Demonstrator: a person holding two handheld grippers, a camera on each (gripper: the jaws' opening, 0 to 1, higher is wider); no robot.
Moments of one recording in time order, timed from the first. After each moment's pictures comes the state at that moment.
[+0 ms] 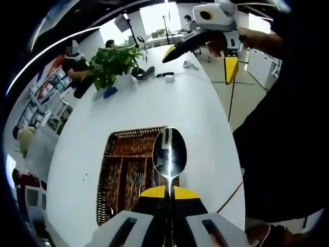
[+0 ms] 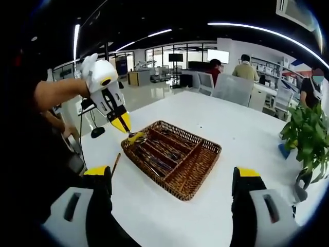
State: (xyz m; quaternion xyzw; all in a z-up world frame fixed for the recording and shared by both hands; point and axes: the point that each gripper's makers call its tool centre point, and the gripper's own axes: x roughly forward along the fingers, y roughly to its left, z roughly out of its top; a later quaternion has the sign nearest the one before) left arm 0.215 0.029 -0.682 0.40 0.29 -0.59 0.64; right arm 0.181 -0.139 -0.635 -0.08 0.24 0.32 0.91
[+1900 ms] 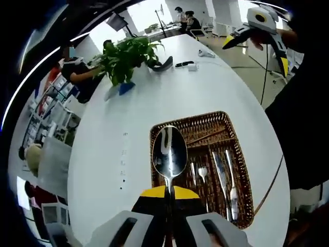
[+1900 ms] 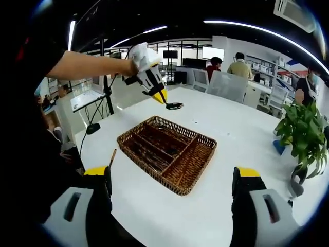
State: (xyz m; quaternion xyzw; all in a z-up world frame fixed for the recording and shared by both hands) left arm 0.391 0.031 -0.672 0.48 0.26 -0.57 0.62; right arm 0.175 -0.141 -0.642 -0.10 0.26 0.30 0.91
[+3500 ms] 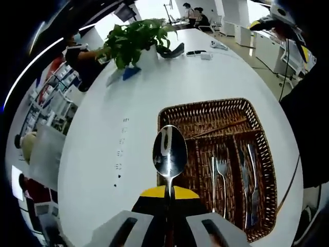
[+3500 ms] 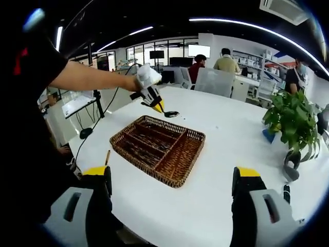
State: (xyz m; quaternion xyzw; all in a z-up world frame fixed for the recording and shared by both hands) left arm 0.422 0.020 -0.748 0.45 0.29 -0.56 0.63; right arm 0.163 -0.172 -0.641 -0.07 0.27 0.24 0.93
